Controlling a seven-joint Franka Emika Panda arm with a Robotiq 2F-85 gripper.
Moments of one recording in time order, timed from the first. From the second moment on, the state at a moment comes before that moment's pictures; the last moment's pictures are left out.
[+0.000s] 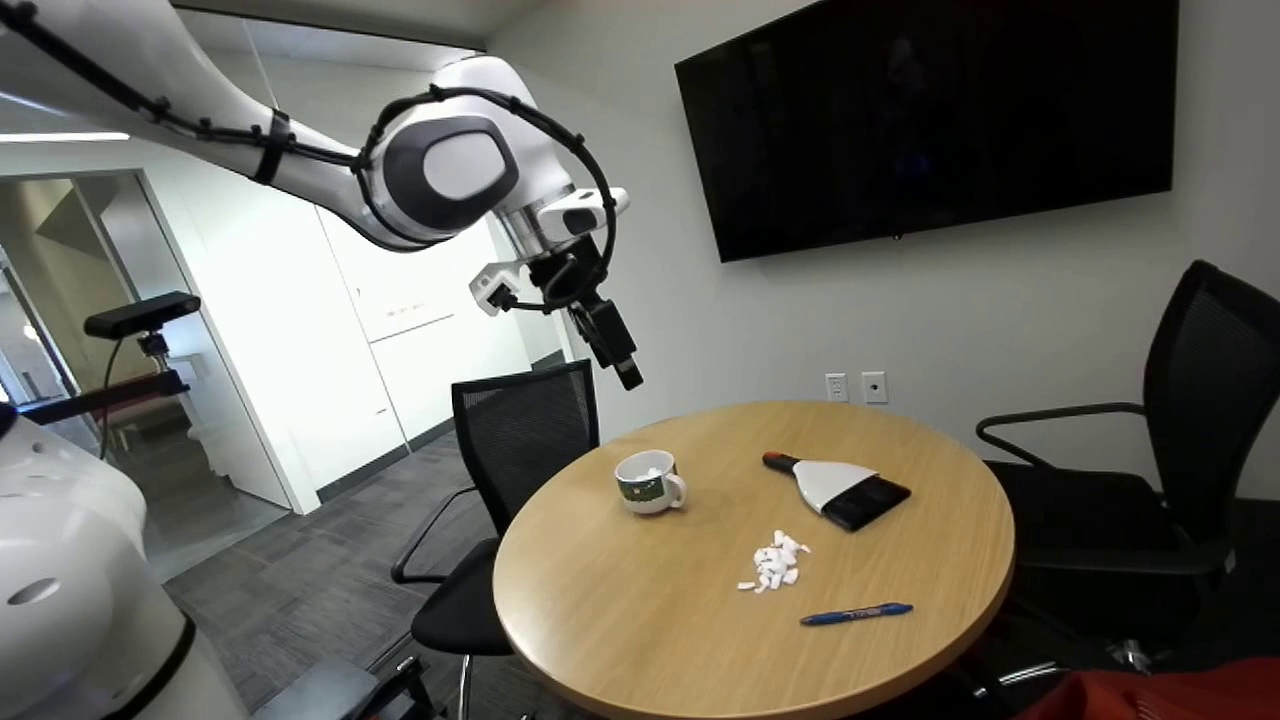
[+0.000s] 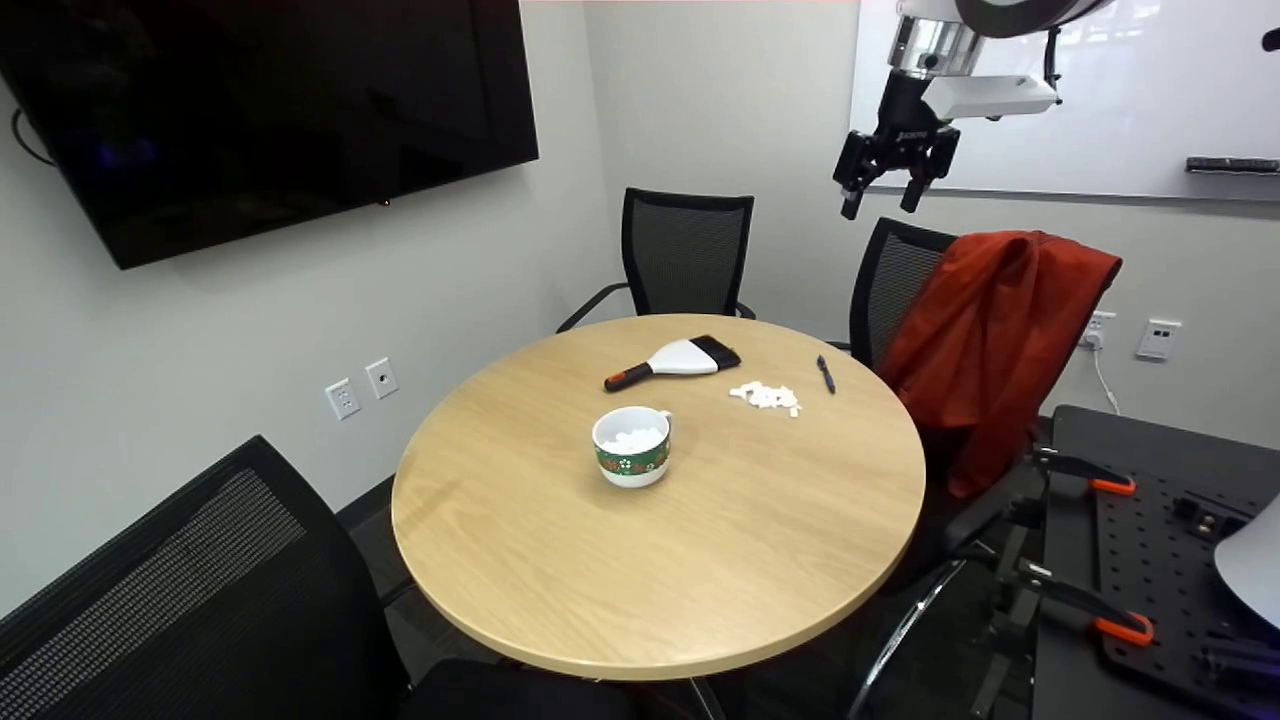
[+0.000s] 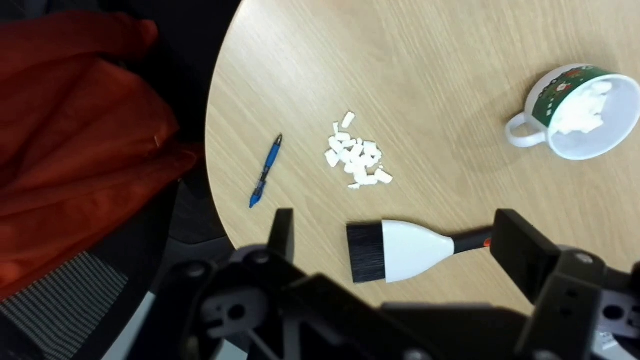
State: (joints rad) arm -0.26 -0.38 -0.07 -2.53 -0.05 2.40 0.35
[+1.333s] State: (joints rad) arm -0.29 0.36 -0.26 -2.11 0.14 2.60 0.31
